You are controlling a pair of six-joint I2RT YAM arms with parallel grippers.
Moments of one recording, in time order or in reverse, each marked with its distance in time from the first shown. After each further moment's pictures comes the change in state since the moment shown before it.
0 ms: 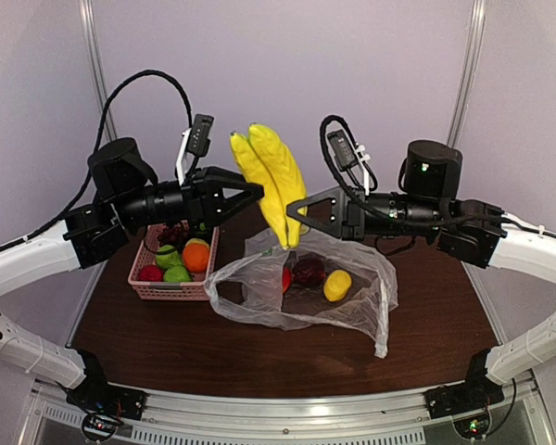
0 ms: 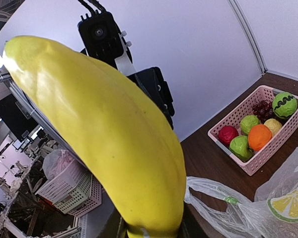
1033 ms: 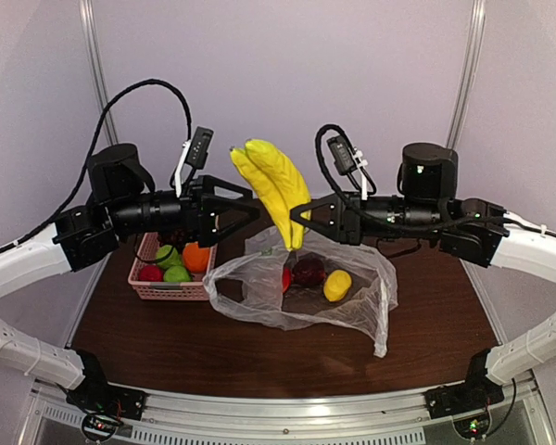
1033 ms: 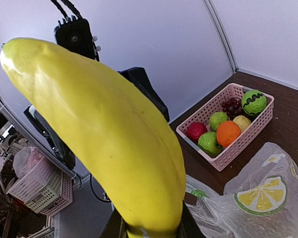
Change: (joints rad) left arm 0.005 -0.054 -0.015 -0.183 -0.066 0.067; right arm 0.000 -0.004 0.012 -0.115 0.138 -0.104
